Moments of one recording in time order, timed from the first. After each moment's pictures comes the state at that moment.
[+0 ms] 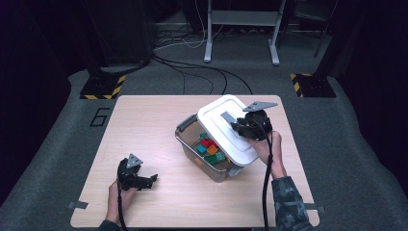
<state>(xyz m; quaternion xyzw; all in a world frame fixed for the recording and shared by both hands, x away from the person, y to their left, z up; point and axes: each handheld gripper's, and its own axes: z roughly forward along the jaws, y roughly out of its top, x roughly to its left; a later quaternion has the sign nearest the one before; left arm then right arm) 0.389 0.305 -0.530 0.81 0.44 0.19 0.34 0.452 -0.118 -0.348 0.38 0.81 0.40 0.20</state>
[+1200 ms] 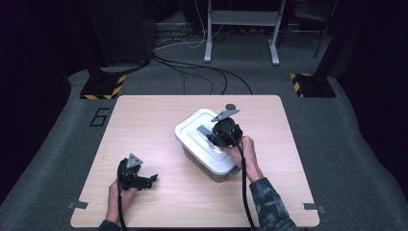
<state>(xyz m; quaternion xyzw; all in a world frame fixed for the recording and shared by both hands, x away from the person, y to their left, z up) 0.389 0.305 -0.530 0.81 0.44 0.19 0.34 0.457 -0.044 -0.383 0.34 0.85 0.36 0.16</state>
